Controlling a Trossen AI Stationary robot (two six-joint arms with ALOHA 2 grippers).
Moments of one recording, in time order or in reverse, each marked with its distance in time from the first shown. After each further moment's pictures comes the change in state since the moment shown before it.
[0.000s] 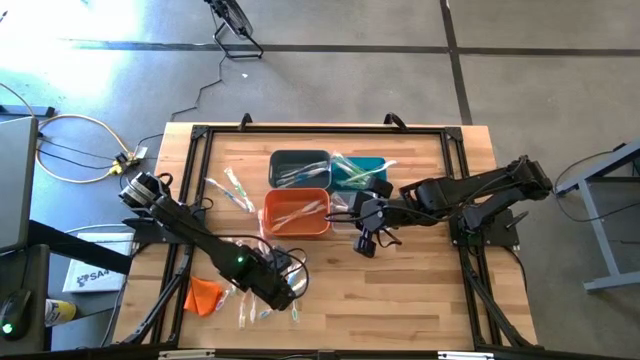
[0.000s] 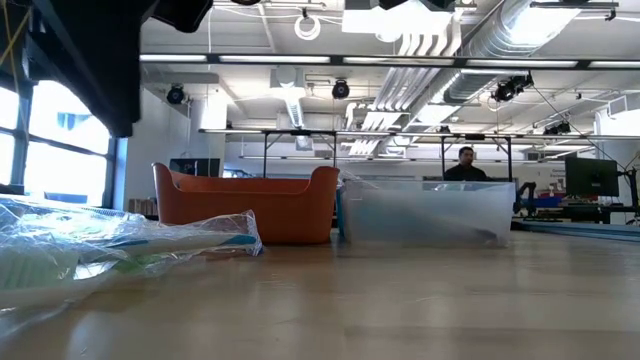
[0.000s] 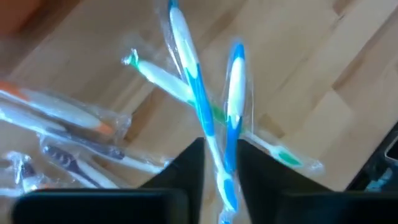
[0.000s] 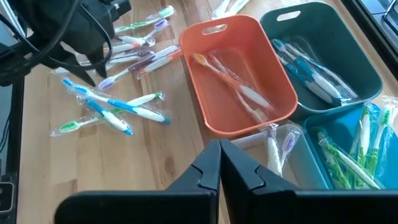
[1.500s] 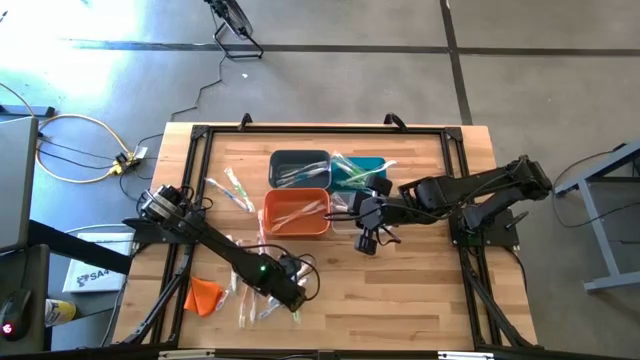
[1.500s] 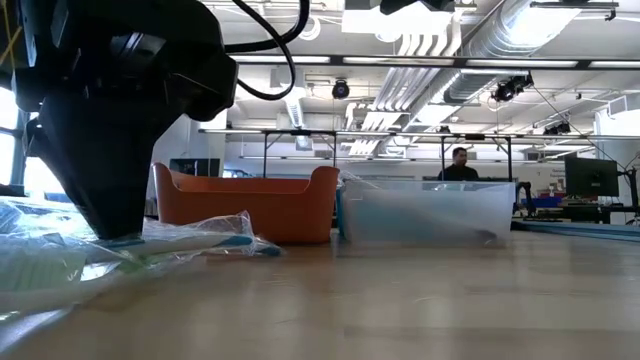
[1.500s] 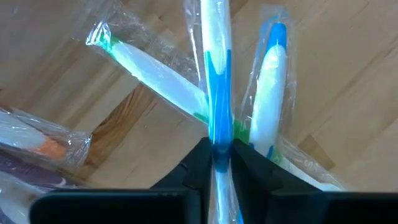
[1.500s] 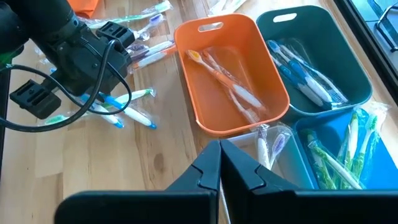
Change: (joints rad) left arm 0.039 0.195 -0.001 0.114 0.082 -0.026; right arm -0.013 0.001 0.000 -0.013 0.003 -0.058
